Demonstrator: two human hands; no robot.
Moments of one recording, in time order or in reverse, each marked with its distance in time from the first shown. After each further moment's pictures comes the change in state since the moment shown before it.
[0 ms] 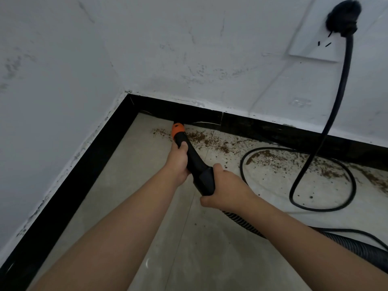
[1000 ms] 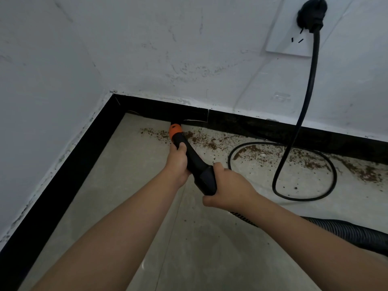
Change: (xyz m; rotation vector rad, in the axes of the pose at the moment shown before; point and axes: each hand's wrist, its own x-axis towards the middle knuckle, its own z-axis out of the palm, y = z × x) left_hand -0.020 -0.012 0.023 -0.026 -0.028 -0.040; right_hand -0.022 0.020 -0.006 -0.078 0.061 0.026
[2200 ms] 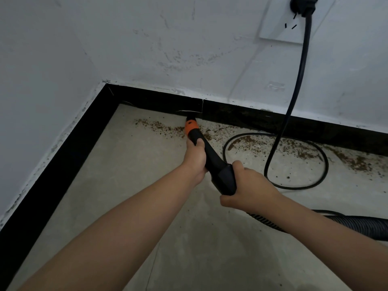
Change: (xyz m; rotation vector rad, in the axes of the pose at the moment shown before) left_hand -0.018 -0.029 0.036 0.075 -0.063 -0.060; right_hand -0.041 0.029 -0.011 -0.025 0.014 0.087
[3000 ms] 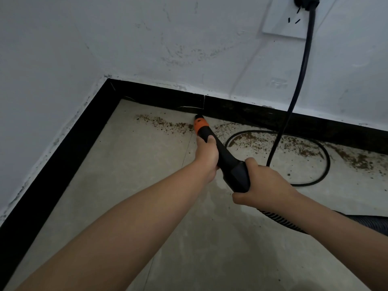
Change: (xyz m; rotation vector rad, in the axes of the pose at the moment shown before) left_hand -0.014 -0.006 0.020 0.034 0.005 -0.005; right_hand -0.013 0.011 -0.011 -0.043 0.005 0.044
